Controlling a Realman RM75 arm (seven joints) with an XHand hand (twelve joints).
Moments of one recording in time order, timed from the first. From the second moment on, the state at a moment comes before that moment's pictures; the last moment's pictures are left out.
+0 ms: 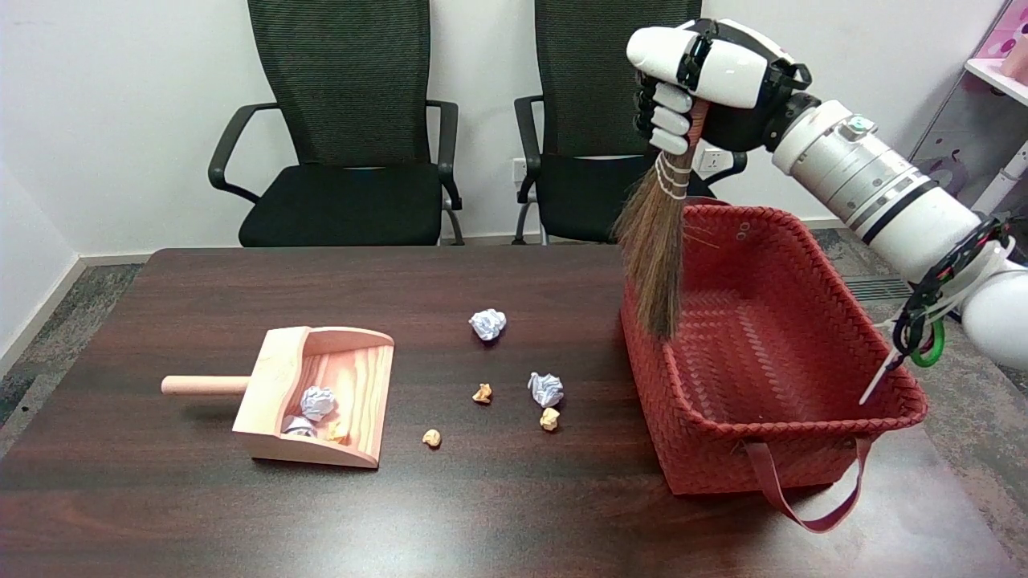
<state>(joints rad) -0.11 -0.38 1.49 -1.97 -1.52 0.35 1.03</state>
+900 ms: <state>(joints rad) -0.11 -0.39 1.54 -1.97 -1.52 0.38 1.03</state>
